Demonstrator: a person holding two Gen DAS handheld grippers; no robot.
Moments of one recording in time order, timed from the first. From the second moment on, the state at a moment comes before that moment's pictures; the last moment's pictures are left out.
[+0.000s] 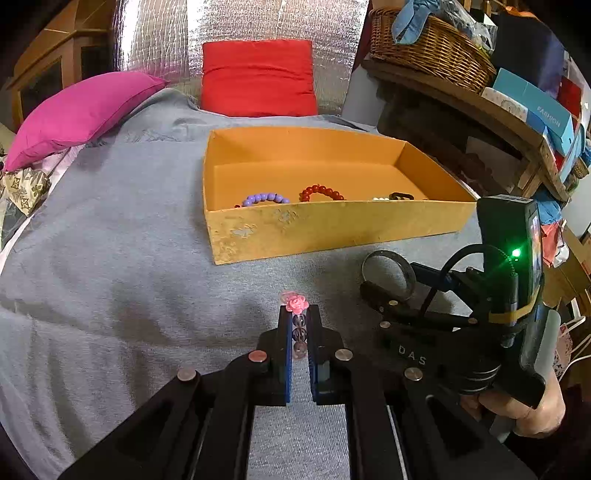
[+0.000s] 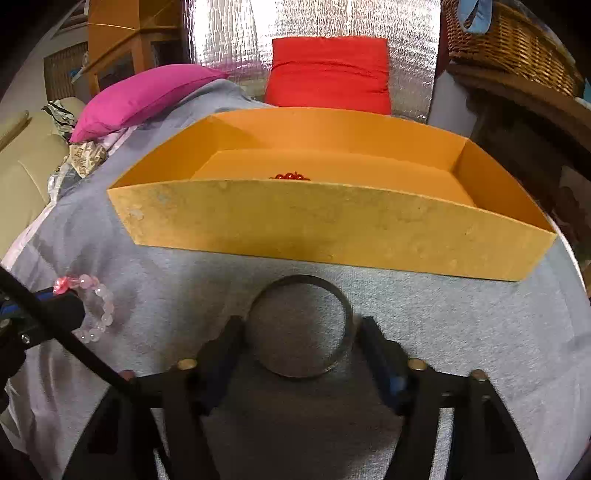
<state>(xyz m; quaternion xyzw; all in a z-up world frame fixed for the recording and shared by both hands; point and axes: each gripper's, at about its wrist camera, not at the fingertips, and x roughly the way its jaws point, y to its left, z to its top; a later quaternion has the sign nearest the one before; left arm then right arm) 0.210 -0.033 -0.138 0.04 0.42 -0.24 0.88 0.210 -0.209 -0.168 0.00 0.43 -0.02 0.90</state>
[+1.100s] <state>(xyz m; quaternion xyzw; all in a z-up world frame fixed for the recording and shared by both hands) 0.207 -0.072 -0.124 0.07 0.38 -0.22 0.90 0.147 -0.303 -0.088 0.09 0.33 -0.02 0.94</state>
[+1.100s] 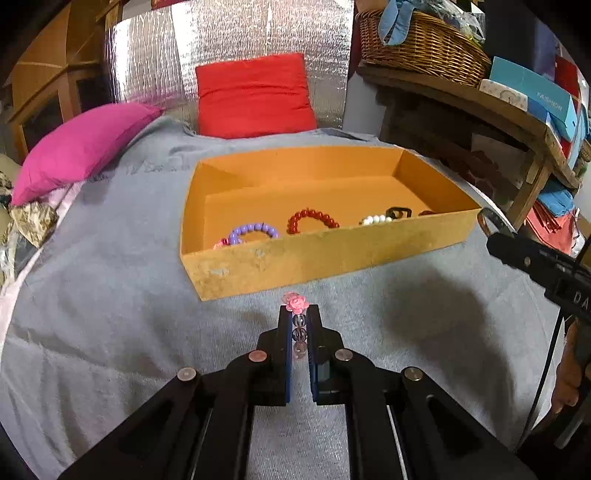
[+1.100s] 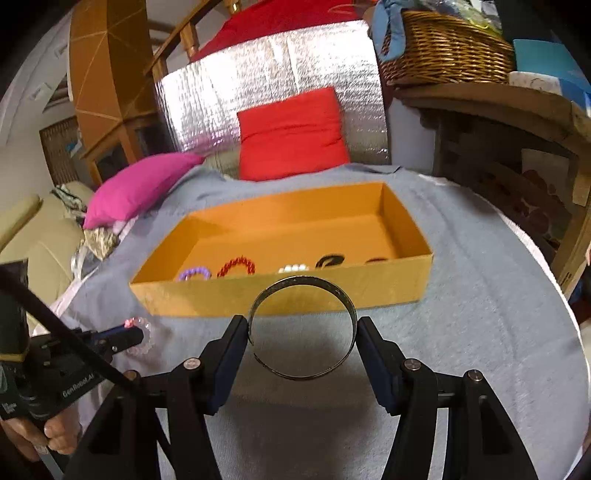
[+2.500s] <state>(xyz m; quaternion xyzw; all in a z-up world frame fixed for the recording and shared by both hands) 0.384 -0.124 -0.140 0.11 0.44 -0.12 0.88 0.340 -0.309 -0.127 0.15 0.39 -0.07 0.90</state>
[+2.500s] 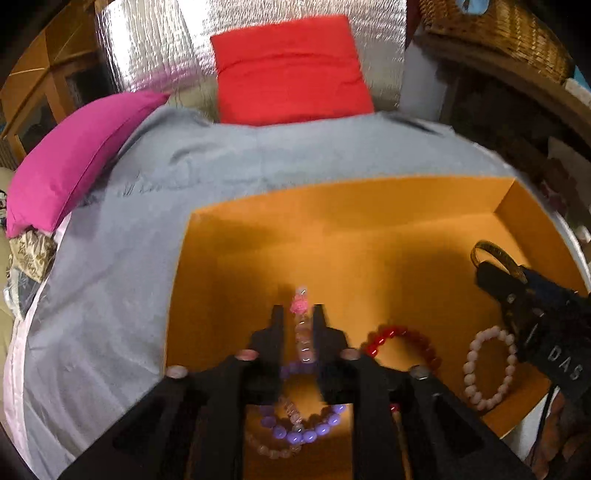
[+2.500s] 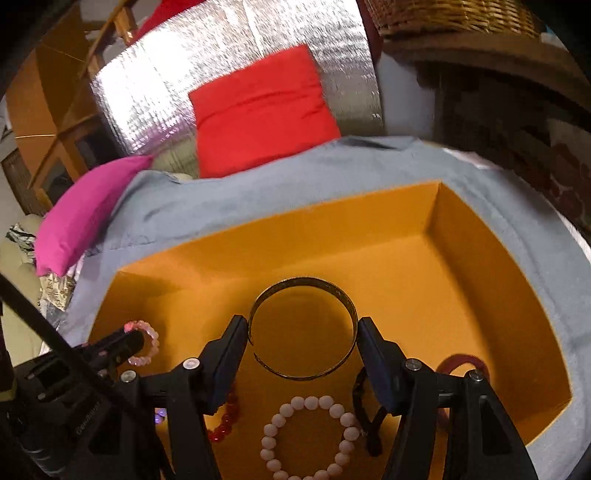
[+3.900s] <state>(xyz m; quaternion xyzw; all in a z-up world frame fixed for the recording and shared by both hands) 0.223 -0.048 -0.025 0.08 0.32 -0.06 0.94 0.179 -0.267 -0.003 0.06 0.31 -0.10 0.94</state>
